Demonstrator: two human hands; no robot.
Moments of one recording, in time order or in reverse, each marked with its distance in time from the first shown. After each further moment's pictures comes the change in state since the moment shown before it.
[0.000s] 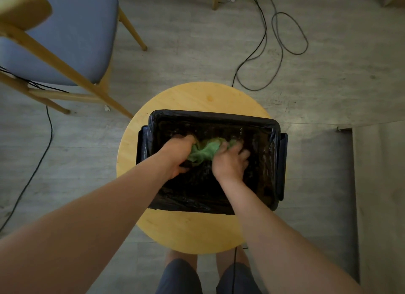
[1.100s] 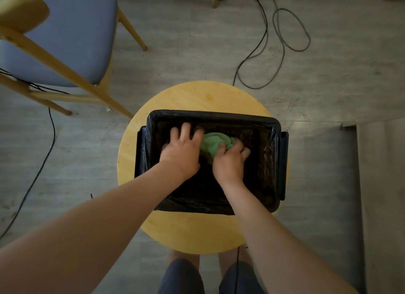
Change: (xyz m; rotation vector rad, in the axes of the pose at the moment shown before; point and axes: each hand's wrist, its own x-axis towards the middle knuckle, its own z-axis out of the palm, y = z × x) left_hand 0.006 -0.013 0.004 1.448 0.178 0.591; right_hand -0.011 0.000 -0.010 0.216 0.025 -0.086
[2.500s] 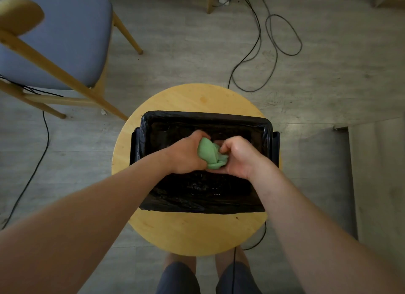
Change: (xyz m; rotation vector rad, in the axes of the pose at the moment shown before) left_hand 0.002 0.003 -0.021 -0.662 -0.244 0.133; right_hand 0.031 -0.020 -0.059 0.687 -0.739 0.471
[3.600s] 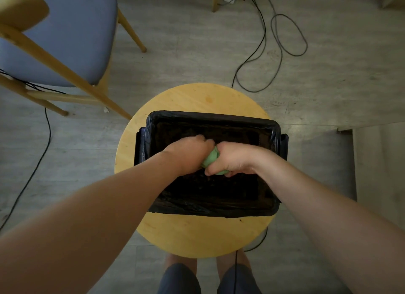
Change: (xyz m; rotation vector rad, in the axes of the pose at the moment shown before) left_hand 0.022 -0.013 0.002 0.835 0.018 0.200; right_hand 0.004 -0.016 0.020 -1.224 -0.126 -0.039
